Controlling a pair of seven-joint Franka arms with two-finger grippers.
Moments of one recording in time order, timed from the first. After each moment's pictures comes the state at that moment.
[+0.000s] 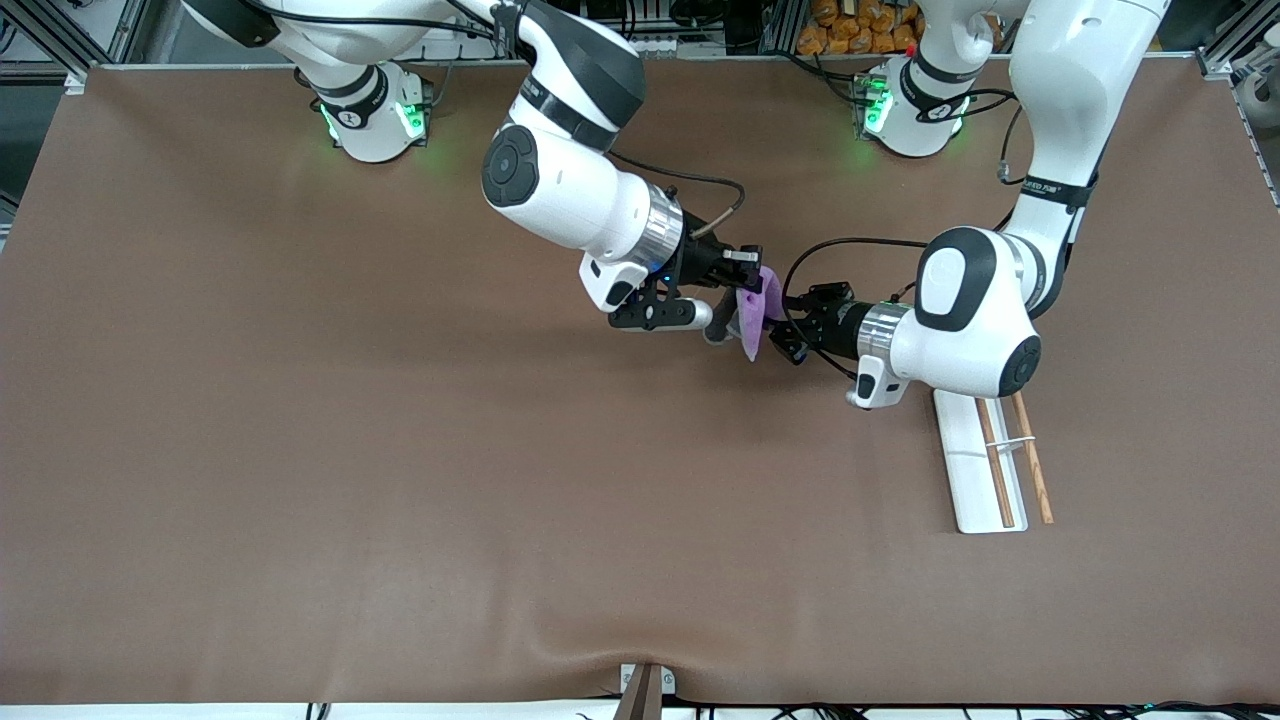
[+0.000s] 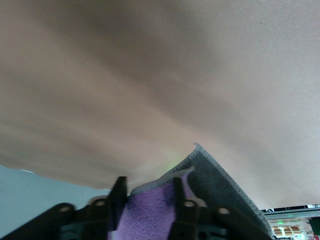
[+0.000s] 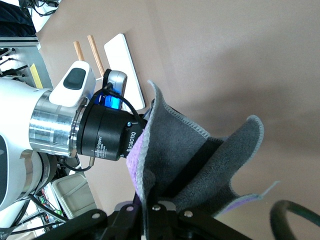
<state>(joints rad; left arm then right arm) -0.18 0.43 -0.15 -1.83 -0.73 1.81 -0.84 0.39 0.62 0.56 -1.33 0.33 2.37 0.81</state>
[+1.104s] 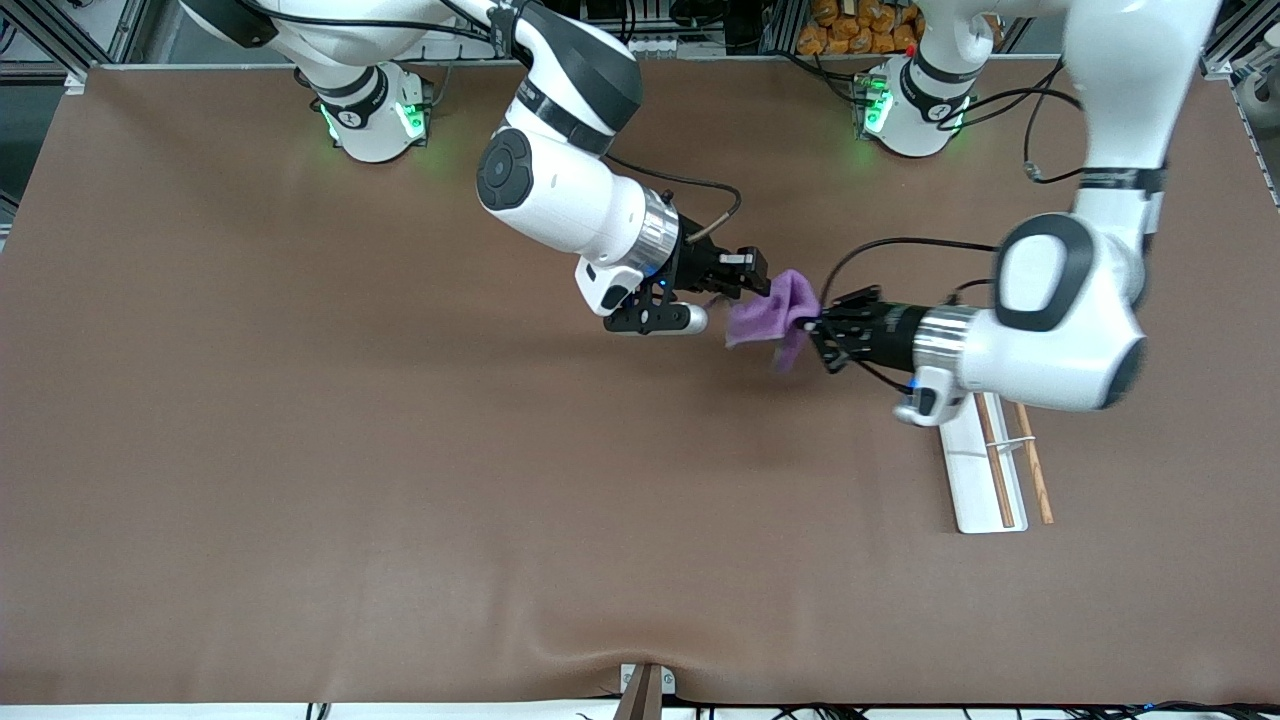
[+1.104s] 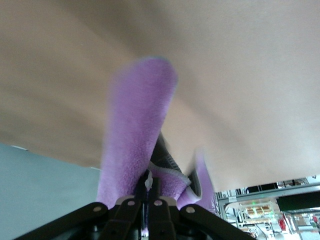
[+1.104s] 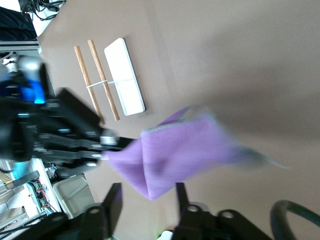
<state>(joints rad) -0.08 0.40 -0.14 -1.58 -0.73 1.59 -0.95 0.38 0.62 0.55 -1.33 0.33 2.37 0.81</state>
